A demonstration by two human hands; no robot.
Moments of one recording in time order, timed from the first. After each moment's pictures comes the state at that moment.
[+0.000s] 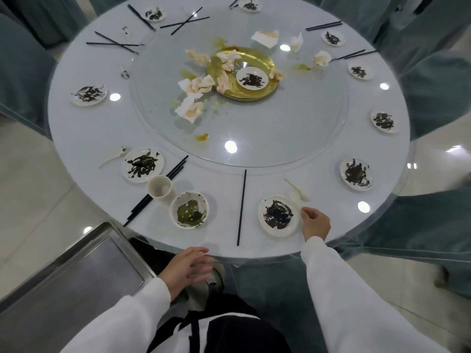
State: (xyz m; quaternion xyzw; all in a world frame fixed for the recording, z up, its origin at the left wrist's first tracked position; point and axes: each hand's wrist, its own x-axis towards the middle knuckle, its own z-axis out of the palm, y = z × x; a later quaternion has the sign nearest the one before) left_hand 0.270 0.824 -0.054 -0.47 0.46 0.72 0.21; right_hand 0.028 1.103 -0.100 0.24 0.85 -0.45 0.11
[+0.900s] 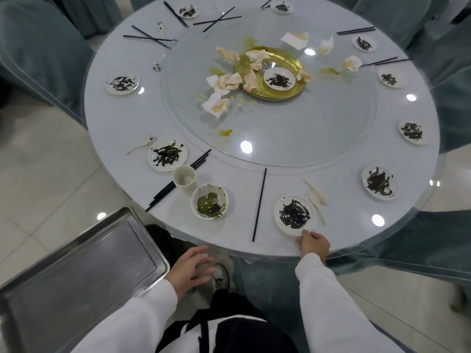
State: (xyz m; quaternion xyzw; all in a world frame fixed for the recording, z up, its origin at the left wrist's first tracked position) left_hand 0.311 0.822 -0.057 -0.52 0.45 0.71 0.16; right_hand 0.087 1.075 -0.124 0.38 0.77 -0.49 0.15
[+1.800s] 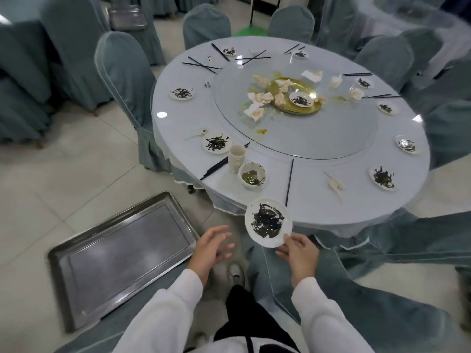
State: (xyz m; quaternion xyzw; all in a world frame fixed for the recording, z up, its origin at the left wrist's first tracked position) left_hand 0.488 0.839 -0.007 -0.43 0.45 0.78 -0.05; right_hand 0.352 1.025 -0.038 0.18 0.69 -0.68 0.16
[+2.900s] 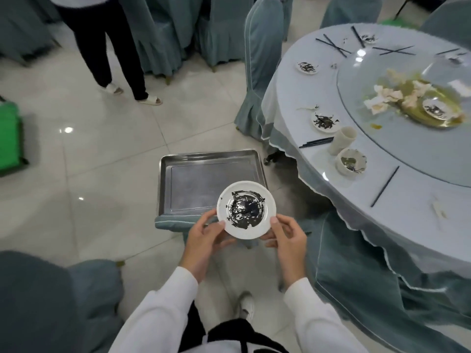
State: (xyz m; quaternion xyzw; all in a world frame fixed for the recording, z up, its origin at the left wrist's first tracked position) left_hand 0.759 0.871 0.019 -0.49 0.31 0.75 -0.31; right_hand 0.590 0.960 0.015 -0.12 0.69 -0.63 0.35
